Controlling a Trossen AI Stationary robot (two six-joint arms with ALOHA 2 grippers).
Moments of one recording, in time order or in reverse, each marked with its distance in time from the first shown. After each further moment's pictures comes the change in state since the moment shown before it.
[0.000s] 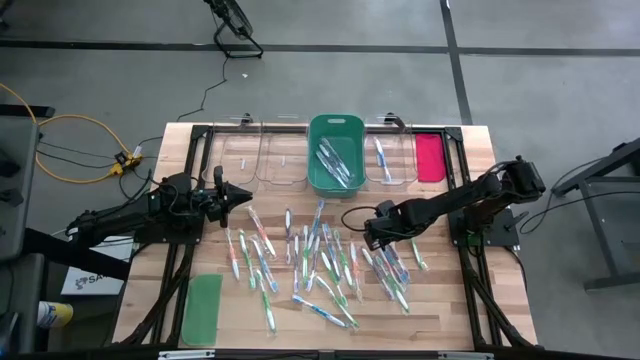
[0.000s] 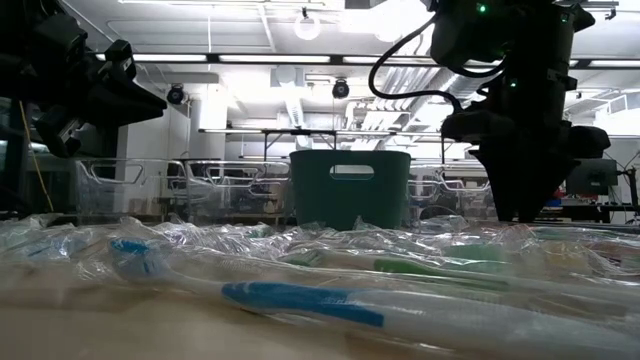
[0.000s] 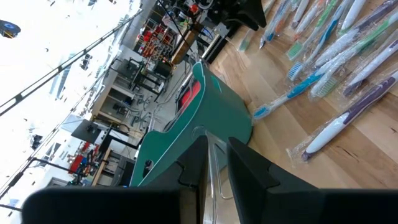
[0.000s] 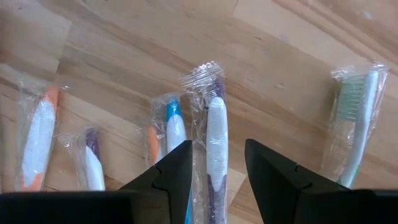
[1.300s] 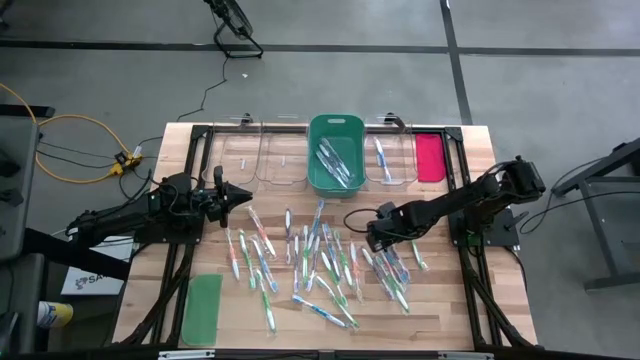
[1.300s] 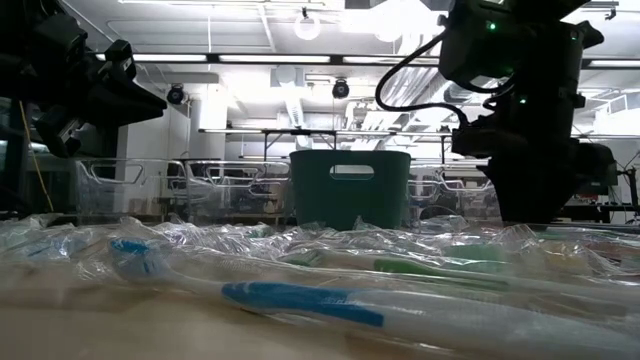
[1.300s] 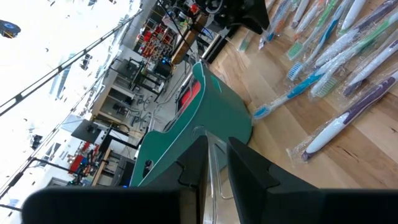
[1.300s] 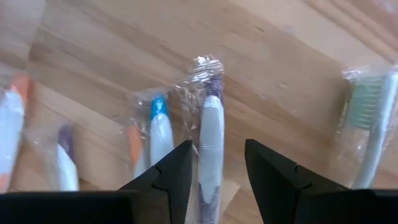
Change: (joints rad) left arm 0.000 0.000 0.000 0.000 0.000 0.000; right arm 0.000 0.000 -0.077 0.086 -0.006 -0.054
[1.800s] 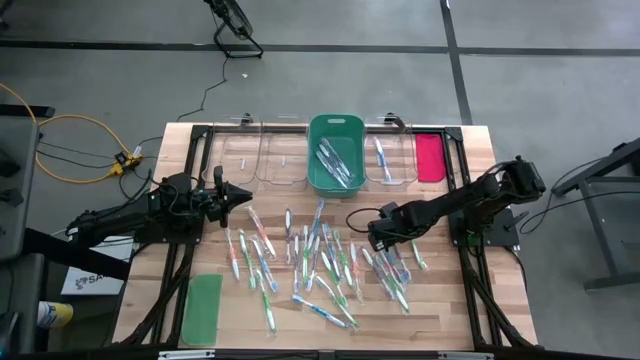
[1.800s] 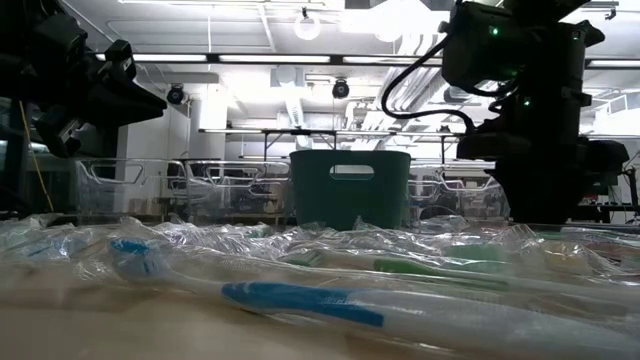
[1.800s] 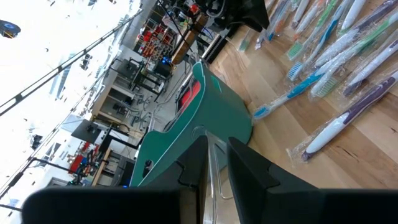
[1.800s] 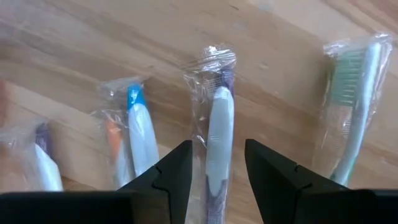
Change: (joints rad) left arm 0.000 0.000 0.000 0.000 0.000 0.000; right arm -0.001 0.000 0.000 -0.043 -0.033 0.077
